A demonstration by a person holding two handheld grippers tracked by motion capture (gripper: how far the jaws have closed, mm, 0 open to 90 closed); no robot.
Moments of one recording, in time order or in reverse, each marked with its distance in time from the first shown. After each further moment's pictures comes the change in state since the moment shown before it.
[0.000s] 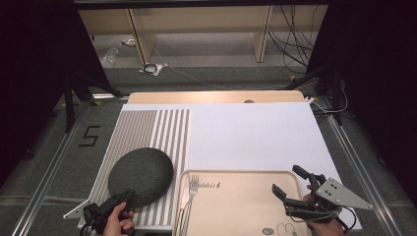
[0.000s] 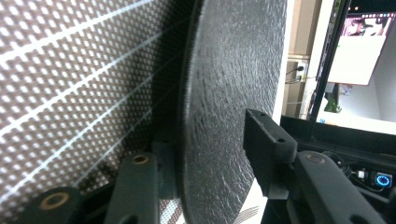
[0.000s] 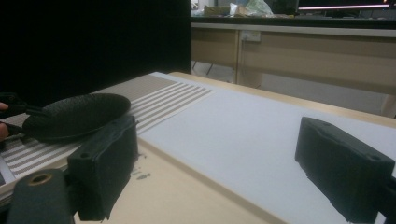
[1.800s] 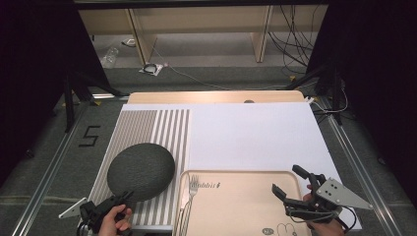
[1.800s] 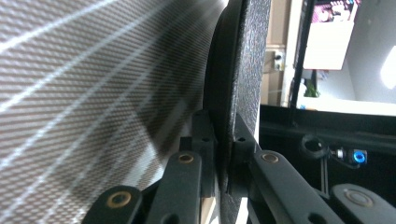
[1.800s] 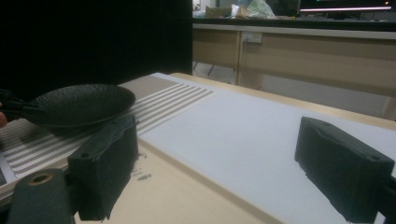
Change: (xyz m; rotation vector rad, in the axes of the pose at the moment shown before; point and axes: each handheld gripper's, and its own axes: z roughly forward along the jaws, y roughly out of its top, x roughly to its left) left arm -0.011 0.002 -0.007 0.038 -0.107 0.090; right arm 0.000 0.001 0.000 -0.006 0.005 -0.004
